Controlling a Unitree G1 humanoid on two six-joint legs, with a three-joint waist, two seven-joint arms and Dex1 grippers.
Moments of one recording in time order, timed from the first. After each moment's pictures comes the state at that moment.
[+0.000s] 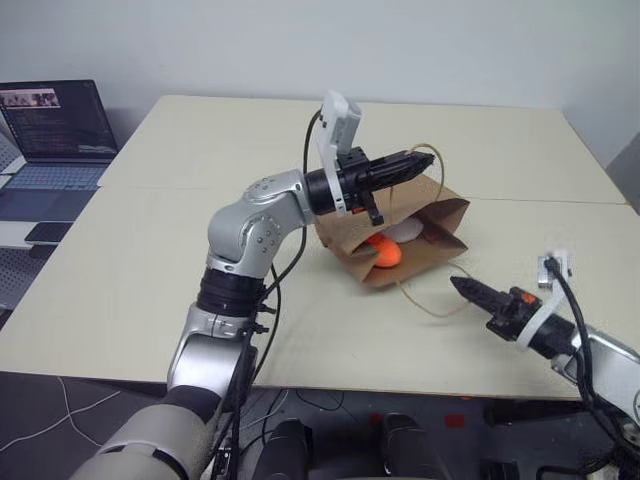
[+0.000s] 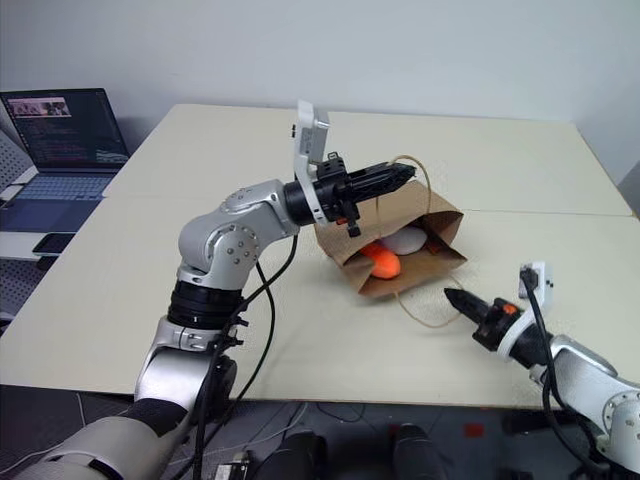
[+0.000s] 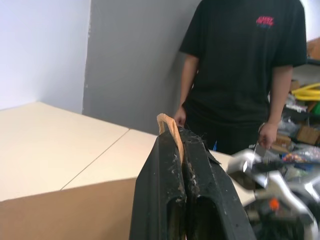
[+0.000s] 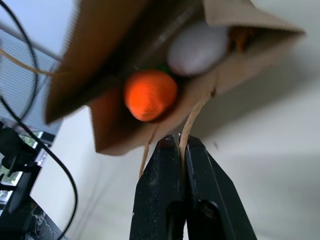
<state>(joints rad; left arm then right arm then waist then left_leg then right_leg) -0.96 0.24 -0.05 0.13 -0.62 0.64 -0.87 -0.09 -0.53 -0.48 -0.49 1.59 1.07 -0.11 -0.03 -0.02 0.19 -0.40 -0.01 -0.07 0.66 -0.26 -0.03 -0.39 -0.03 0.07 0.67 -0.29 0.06</state>
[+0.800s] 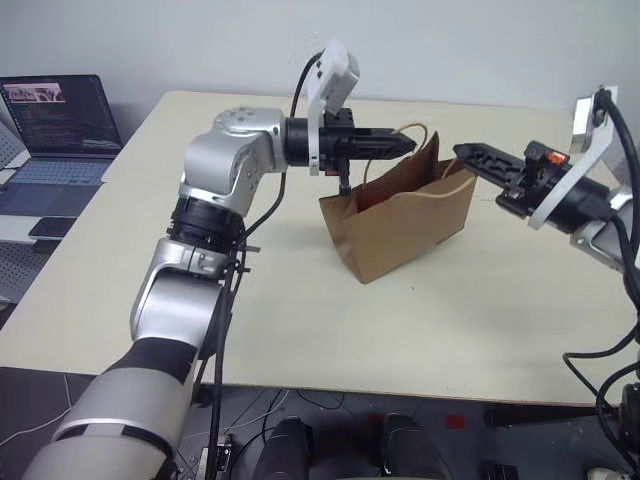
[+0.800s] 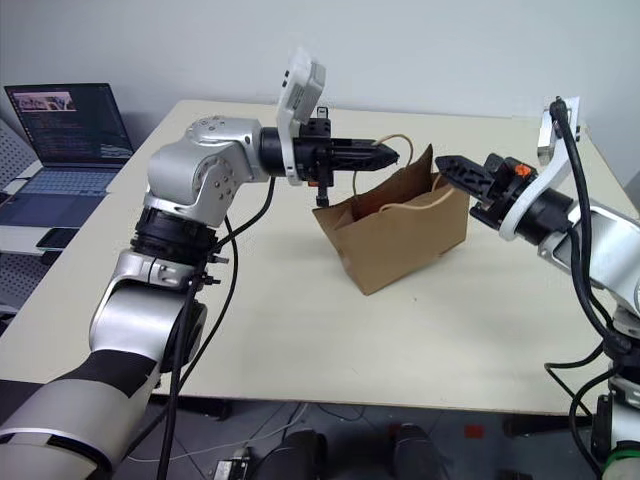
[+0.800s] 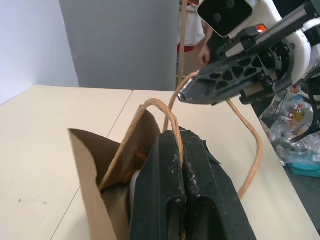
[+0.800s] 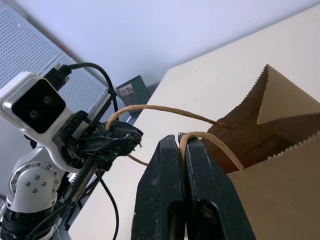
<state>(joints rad) -1.28 0.34 -0.14 0.57 -0.41 0.47 -1.23 -0.61 -0.81 -0.24 -0.26 1.95 0.87 -0.40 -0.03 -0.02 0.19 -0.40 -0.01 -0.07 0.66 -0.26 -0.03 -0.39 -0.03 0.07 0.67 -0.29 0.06</state>
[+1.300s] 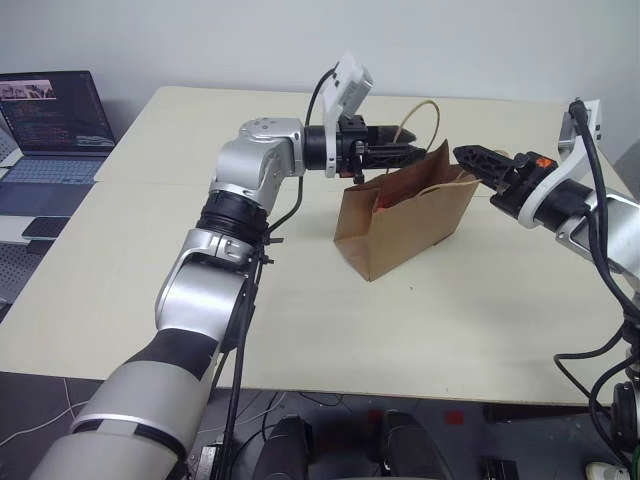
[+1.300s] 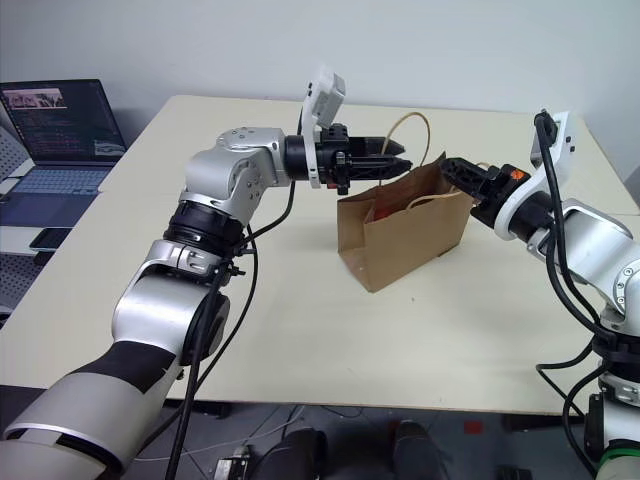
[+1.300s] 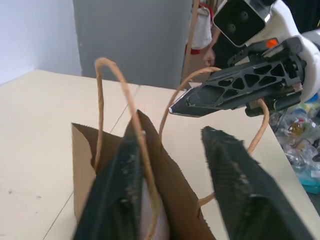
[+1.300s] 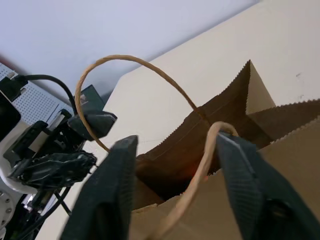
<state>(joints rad) -1.32 0.28 -0.07 0.73 -0.36 0.43 -1.19 -0.61 -0.78 -0.21 -0.23 1.79 0.83 -0.43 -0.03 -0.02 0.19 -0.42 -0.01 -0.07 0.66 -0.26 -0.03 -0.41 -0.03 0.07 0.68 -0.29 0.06</state>
